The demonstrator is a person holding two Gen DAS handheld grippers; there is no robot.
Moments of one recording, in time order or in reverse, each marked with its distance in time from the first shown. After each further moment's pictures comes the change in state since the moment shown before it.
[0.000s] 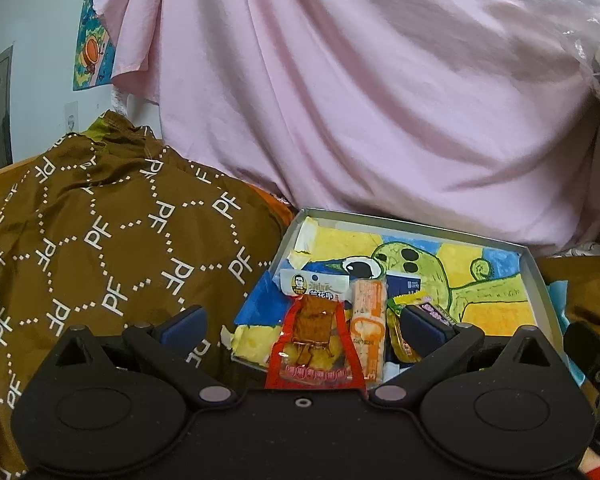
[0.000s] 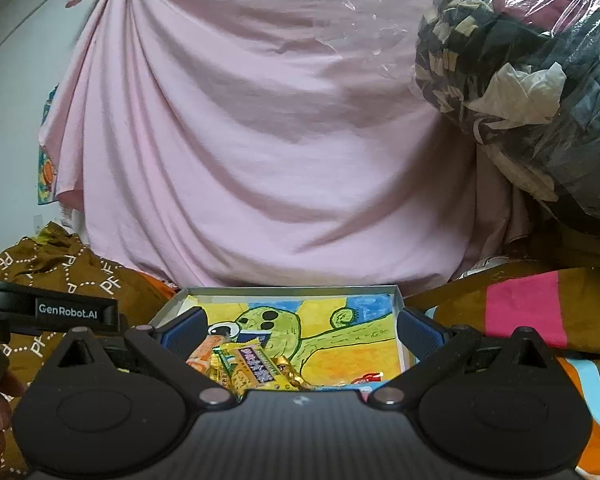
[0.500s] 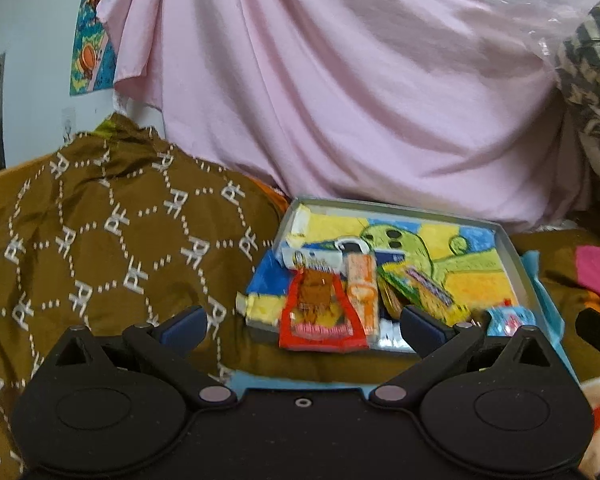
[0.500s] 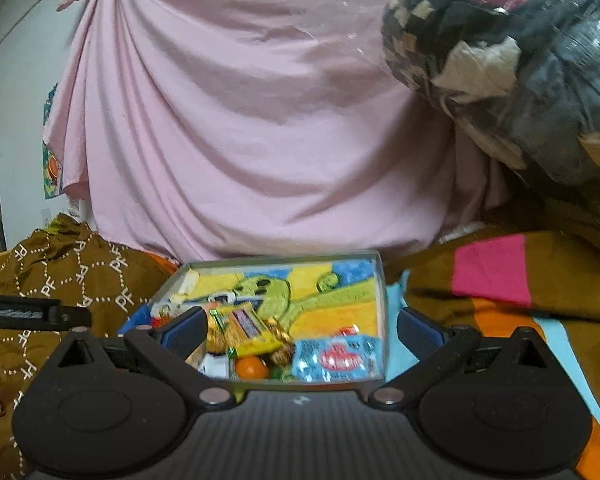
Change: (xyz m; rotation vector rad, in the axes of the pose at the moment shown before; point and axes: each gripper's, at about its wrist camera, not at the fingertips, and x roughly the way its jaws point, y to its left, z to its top) left arm -0.050 0.022 -0.032 0.032 -0.005 -0.071; right arm -0.044 -0.030 -0.011 0.048 0.084 0.010
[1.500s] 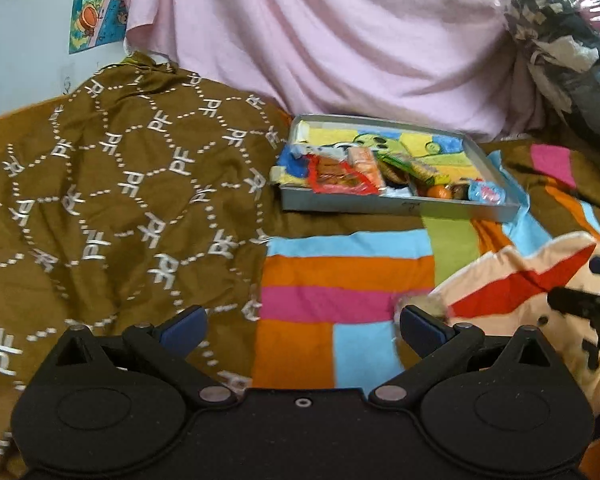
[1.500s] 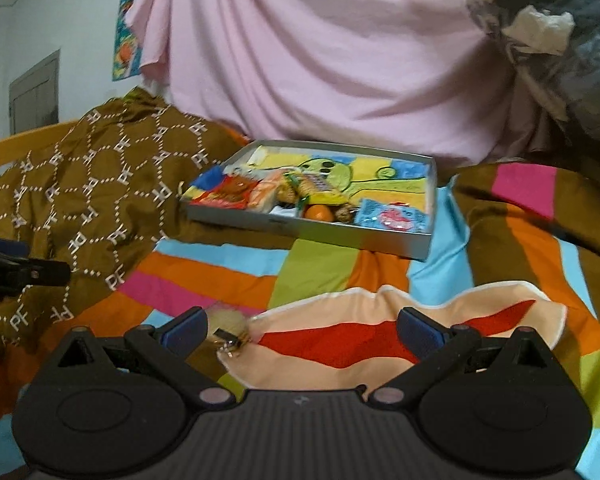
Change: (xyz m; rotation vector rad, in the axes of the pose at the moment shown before) left arm -0.081 0.075 -0.102 0.085 0.112 -0.089; right arm -0.063 0.043 -0.068 -0.206 0.250 0.116
